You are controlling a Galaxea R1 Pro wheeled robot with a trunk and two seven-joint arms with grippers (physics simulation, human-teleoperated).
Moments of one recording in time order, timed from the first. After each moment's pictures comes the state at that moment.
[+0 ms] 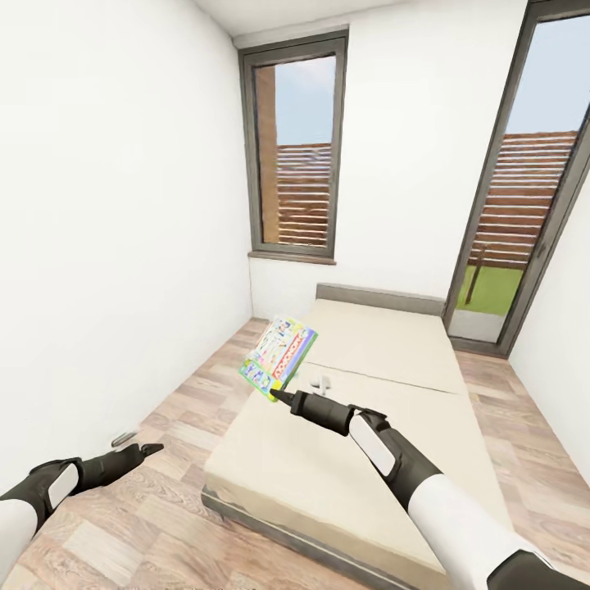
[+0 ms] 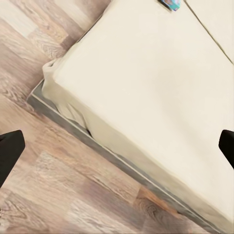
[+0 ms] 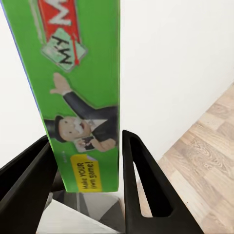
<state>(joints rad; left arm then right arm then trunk) -0.78 0.38 0.24 -0.18 0.21 0.41 -0.61 -0.76 0.05 0.46 -0.70 -0.85 0.35 0.59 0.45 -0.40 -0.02</state>
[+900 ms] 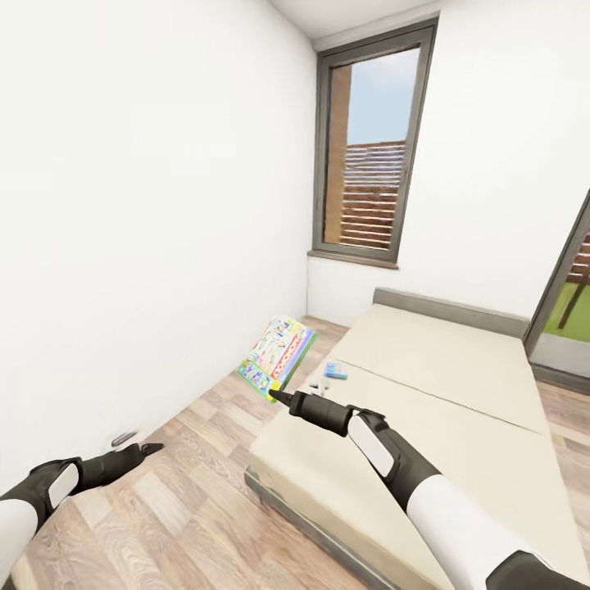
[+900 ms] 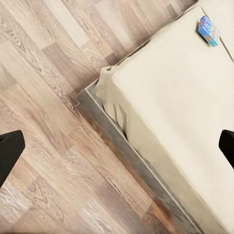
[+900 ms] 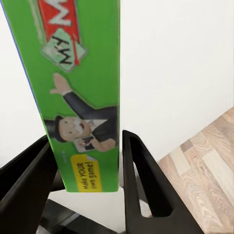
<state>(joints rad) -0.78 0.38 0.24 -0.18 0.21 0.41 -0.60 -0.76 0.05 0.46 -0.70 -0.84 0.35 0.59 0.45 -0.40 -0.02</state>
